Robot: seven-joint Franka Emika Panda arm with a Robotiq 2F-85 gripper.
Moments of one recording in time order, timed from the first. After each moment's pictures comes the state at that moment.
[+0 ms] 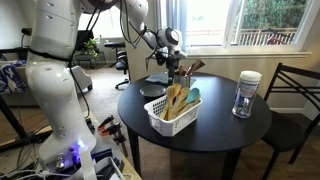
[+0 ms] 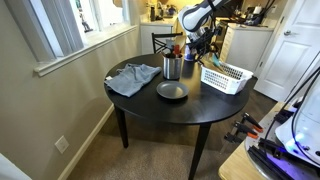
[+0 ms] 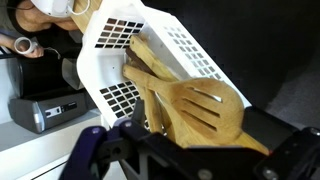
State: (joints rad) arm 0.07 0.45 -0.06 -1.76 -0.32 1.65 0.99
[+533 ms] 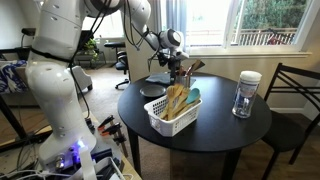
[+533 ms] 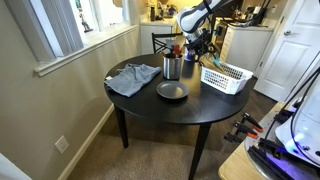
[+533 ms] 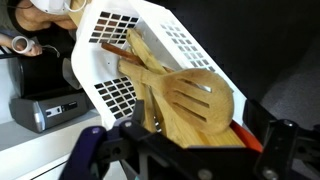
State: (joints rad) arm 0.07 0.50 -0.07 -1.70 -0.32 1.64 0.99
